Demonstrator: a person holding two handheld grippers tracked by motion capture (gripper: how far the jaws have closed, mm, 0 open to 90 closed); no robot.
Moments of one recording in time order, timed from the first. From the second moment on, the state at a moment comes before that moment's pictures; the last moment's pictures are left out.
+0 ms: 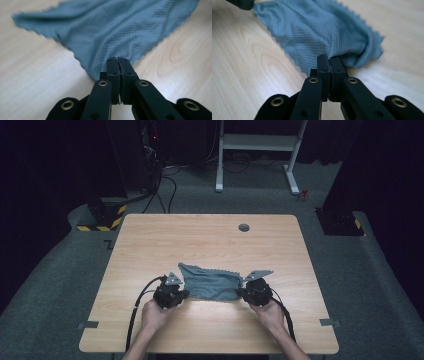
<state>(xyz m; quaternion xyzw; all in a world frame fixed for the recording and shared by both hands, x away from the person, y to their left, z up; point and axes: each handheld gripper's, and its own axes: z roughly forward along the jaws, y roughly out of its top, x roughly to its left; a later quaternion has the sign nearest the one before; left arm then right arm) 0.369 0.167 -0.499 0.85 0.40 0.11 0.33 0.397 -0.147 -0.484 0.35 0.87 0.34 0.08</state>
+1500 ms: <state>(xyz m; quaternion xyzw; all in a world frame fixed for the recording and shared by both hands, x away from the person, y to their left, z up) 0.377 0.167 -0.527 0.79 0.45 0.22 0.36 0.460 -0.172 -0.497 0.44 0.82 0.34 0.16</state>
